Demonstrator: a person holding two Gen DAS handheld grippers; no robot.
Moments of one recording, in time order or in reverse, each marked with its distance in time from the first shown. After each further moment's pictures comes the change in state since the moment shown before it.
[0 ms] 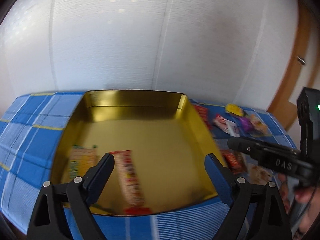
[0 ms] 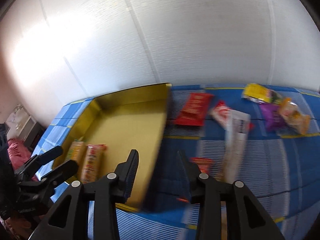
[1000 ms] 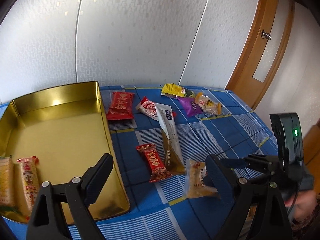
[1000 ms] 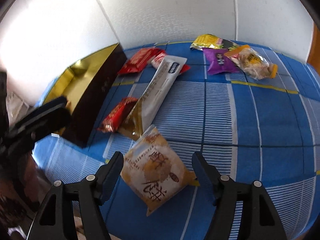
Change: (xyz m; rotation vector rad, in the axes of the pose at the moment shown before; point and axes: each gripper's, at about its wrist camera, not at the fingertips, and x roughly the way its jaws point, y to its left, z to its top) left arm 0.049 -0.123 -0.005 0.116 0.095 -0.252; right arm -0.026 -0.102 -0.058 -0.021 0.215 -0.031
